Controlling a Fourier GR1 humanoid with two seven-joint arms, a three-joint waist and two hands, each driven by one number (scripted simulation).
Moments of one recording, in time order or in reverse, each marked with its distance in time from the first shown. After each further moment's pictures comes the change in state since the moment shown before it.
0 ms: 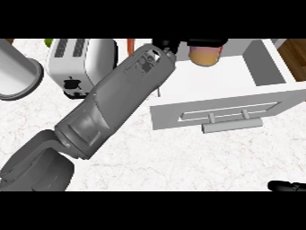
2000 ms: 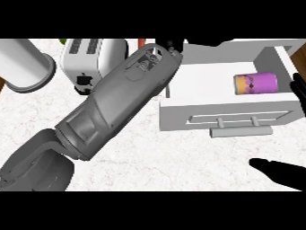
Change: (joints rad) left arm -0.011 0.000 -0.033 -0.044 0.234 0.174 -0.095; right arm -0.113 -0.197 0.219 -0.017 0.700 -0.049 -0.133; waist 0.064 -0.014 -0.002
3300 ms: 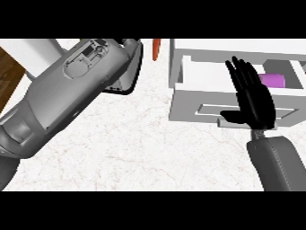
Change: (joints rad) left arm 0.144 0.267 -0.014 -0.367 -0.114 -0.034 0.263; right arm -0.362 0.085 0.064 0.844 0.515 -0.474 -0.090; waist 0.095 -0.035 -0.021
